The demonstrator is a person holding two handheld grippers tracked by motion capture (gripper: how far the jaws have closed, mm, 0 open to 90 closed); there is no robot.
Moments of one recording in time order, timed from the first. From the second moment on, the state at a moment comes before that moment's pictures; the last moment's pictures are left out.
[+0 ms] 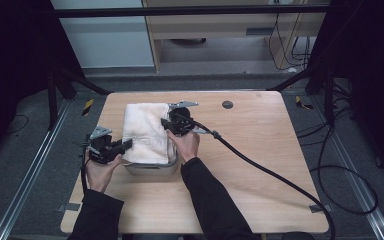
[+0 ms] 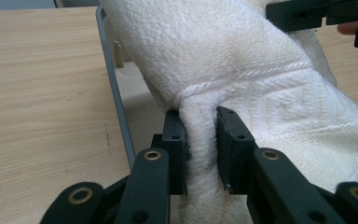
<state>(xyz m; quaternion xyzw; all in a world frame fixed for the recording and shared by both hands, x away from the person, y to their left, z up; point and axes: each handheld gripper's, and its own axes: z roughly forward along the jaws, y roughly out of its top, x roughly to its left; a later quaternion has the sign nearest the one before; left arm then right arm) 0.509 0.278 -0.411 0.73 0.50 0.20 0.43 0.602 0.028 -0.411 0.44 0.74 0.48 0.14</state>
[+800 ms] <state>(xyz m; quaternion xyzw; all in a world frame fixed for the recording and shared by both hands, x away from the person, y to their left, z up) 0.525 0.264 -0.431 0.74 0.51 0.21 0.37 0.606 0.027 -0.437 0.45 0.75 0.46 0.15</state>
